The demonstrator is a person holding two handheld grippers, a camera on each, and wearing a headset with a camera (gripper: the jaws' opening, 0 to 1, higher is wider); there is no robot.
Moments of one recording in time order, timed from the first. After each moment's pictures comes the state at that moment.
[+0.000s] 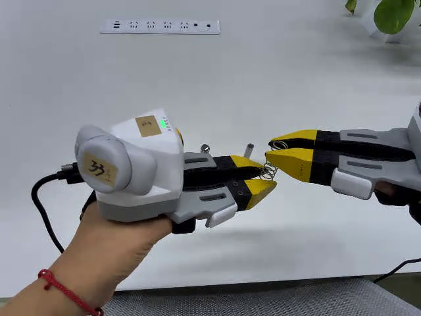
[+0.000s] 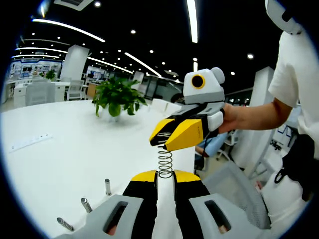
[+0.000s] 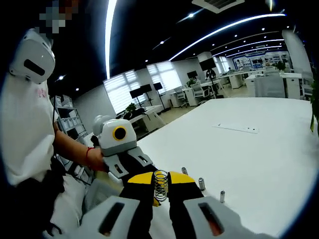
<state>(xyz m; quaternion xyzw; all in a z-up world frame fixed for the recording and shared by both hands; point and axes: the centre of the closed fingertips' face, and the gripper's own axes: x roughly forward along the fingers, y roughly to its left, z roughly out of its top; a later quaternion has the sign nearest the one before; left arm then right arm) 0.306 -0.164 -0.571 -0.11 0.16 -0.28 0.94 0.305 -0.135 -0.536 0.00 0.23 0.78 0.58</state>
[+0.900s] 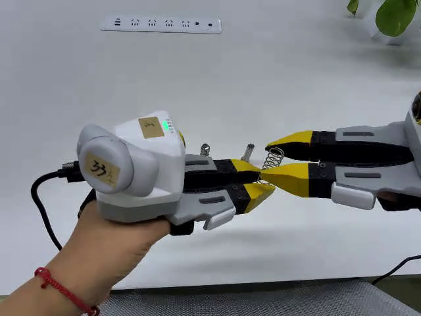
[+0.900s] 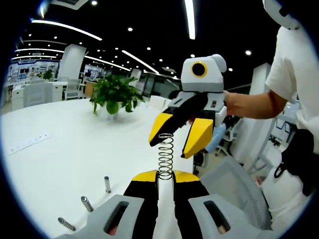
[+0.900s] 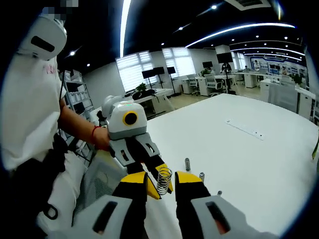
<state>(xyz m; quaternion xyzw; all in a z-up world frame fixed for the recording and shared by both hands) 0.302 -0.165 -0.577 -0.10 0.17 -0.29 0.93 0.295 -0.145 -0.543 -0.15 0.21 0.82 0.51</state>
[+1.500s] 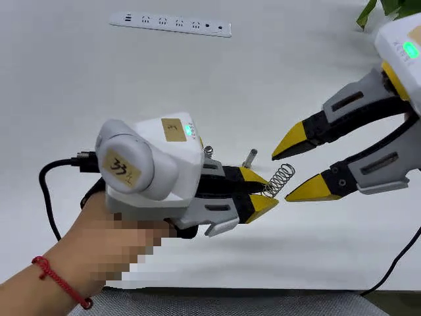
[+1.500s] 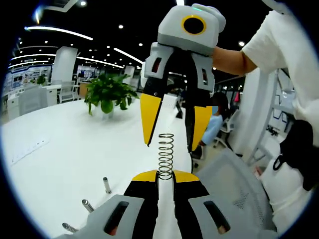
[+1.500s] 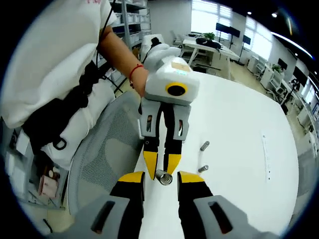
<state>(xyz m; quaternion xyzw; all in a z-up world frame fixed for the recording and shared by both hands) 0.300 -0.170 -0.579 -0.07 0.19 -0.32 0.93 0.285 -0.155 -0.553 -0.47 0.13 0.84 0.23</state>
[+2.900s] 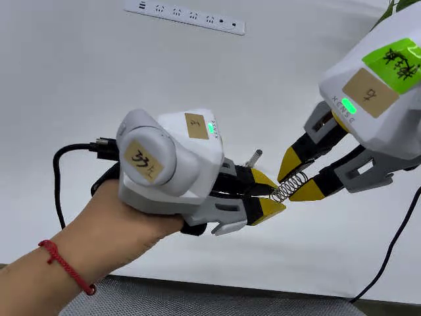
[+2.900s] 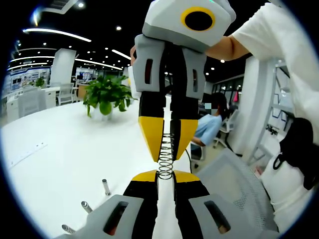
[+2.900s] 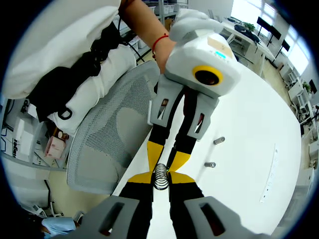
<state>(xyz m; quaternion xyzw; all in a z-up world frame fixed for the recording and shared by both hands) 0.300 -0.169 -0.579 -0.06 0.18 -0.32 0.93 0.282 -0.159 -0.567 -0.55 0.12 0.82 0.13</state>
